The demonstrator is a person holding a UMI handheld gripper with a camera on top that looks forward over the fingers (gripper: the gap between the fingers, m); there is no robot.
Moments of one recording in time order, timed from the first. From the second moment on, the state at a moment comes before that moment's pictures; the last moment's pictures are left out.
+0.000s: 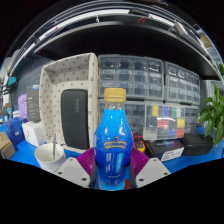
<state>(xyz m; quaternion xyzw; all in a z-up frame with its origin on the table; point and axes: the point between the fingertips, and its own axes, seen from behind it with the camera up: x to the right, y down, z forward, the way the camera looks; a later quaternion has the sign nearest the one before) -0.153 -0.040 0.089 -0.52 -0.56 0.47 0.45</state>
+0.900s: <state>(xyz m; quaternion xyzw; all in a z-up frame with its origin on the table) 0.045 -0.071 0.188 -0.60 -0.56 0.39 0.43</state>
